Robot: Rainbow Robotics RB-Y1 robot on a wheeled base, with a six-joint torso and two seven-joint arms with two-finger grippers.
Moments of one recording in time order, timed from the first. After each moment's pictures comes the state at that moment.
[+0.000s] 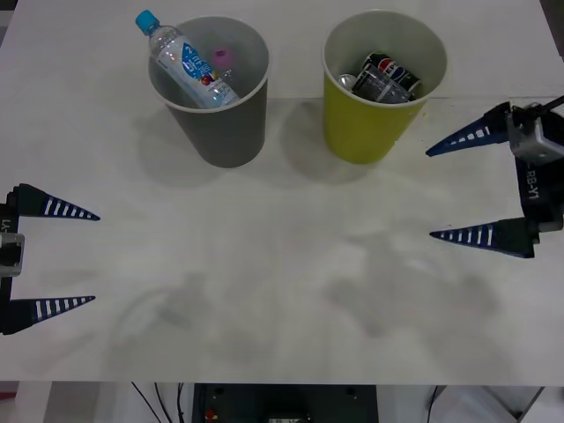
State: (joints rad) right arm -0.23 -0.92 -0.21 -2.03 1.47 -1.48 -0.45; left arm 0.26 1.13 0.26 -2.01 -1.31 -1.13 -0.09
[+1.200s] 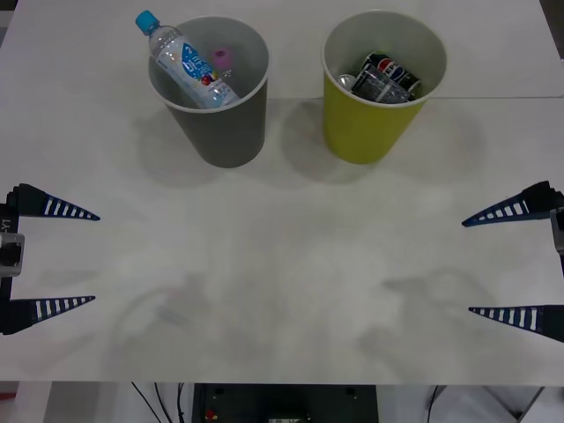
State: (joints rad) right arm 0.12 -0.91 -0.38 -2.16 1.45 -1.48 -0.34; left arm 0.26 1.13 0.26 -2.01 -1.31 -1.13 -0.09
